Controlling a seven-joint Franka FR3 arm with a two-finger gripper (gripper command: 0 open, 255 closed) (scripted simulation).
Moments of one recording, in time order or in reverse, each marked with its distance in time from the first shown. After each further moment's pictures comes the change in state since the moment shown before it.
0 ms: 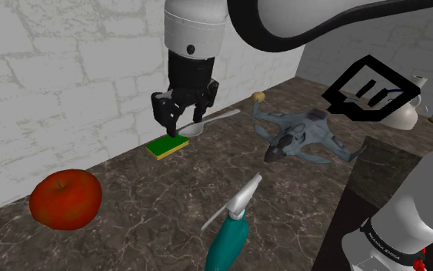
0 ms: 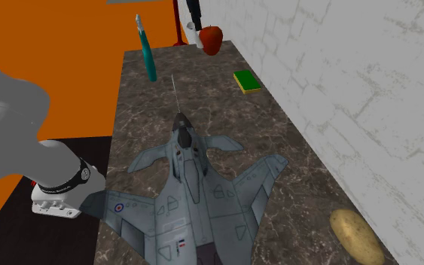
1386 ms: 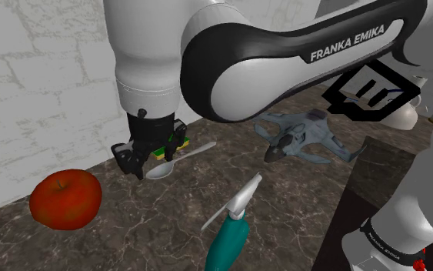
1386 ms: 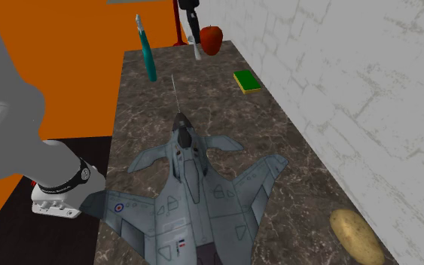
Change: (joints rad) arm 0.137 0.263 0.026 0.082 -0.211 0.078 0.230
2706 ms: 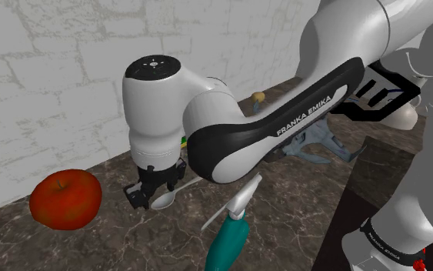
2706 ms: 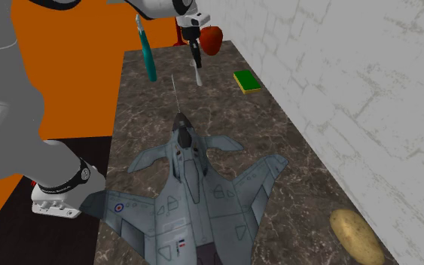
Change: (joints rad) arm 0.025 0.102 -0.050 -0.148 -0.110 0.216 0.094
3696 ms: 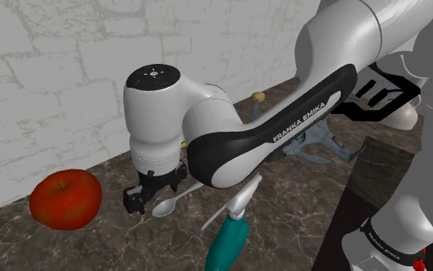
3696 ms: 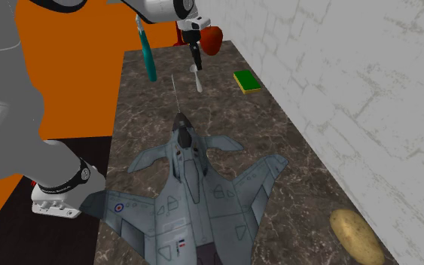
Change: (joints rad) arm 0.008 0.020 -0.010 -0.006 -0.018 0.021 0.013
